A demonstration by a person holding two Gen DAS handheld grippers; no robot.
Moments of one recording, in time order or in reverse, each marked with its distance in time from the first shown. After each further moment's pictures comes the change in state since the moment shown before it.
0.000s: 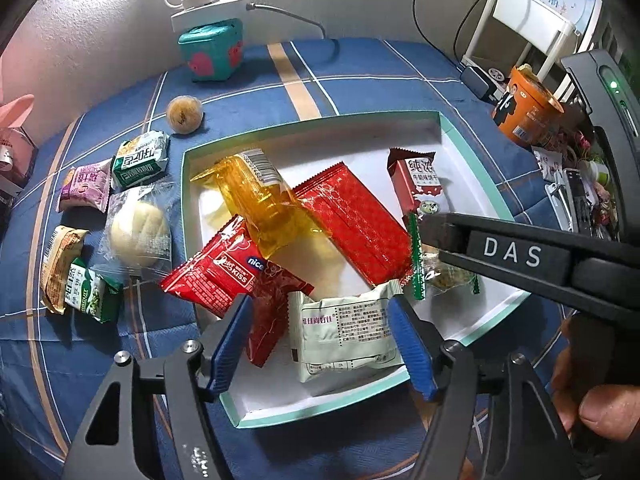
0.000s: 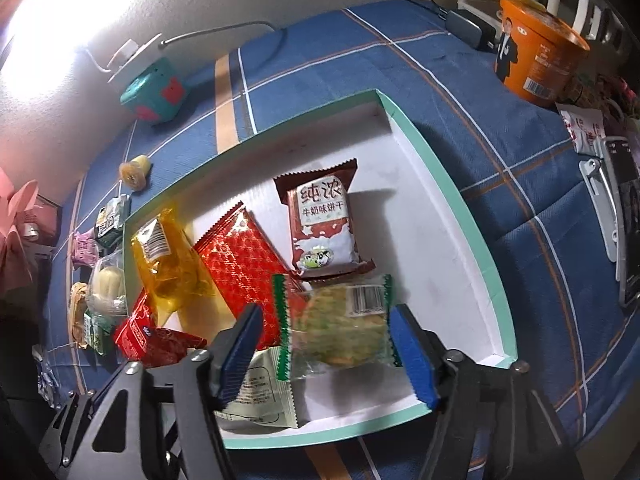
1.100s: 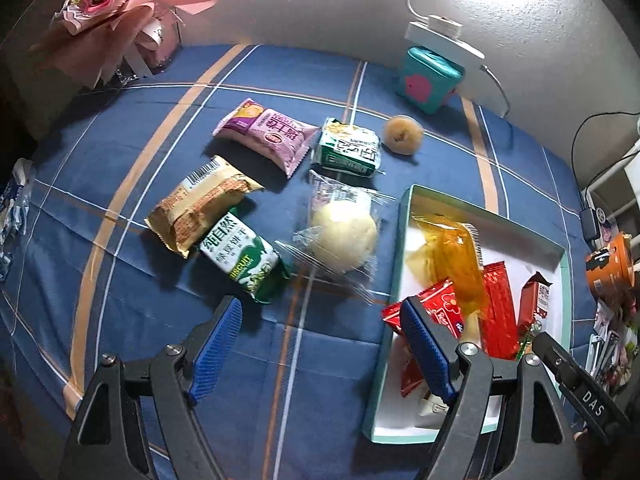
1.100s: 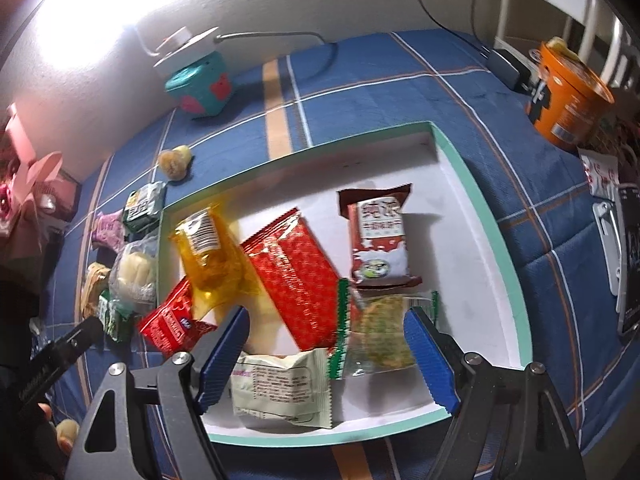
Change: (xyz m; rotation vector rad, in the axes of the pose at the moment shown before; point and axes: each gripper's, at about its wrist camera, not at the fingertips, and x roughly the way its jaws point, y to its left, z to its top) left arm -0.033 0.139 -0.009 -0.512 -0.023 0.170; right arm -0.015 0.037 -0.005 -0.110 -0.053 0.020
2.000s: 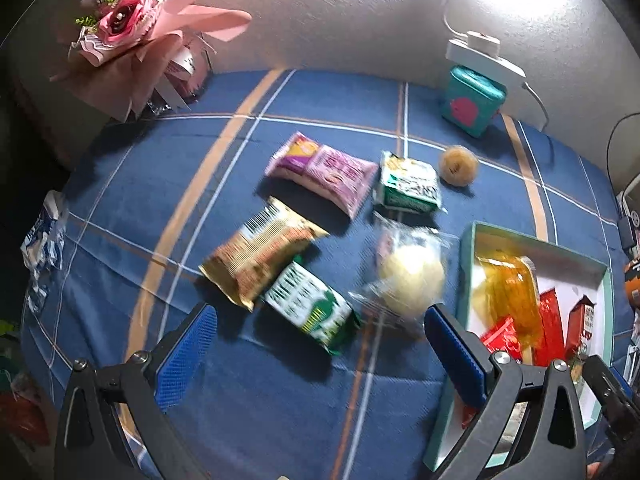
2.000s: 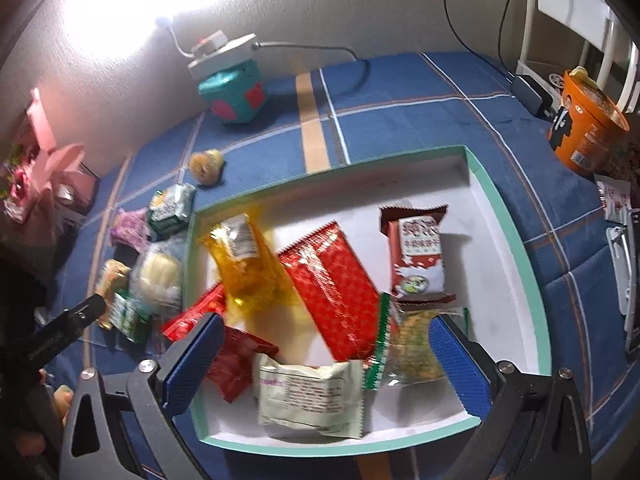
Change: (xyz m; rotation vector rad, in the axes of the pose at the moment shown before) left arm 0.003 0.030 0.031 0.040 -0.070 0.145; right arm -0.007 0.023 0.000 -0.041 -0.068 0.051
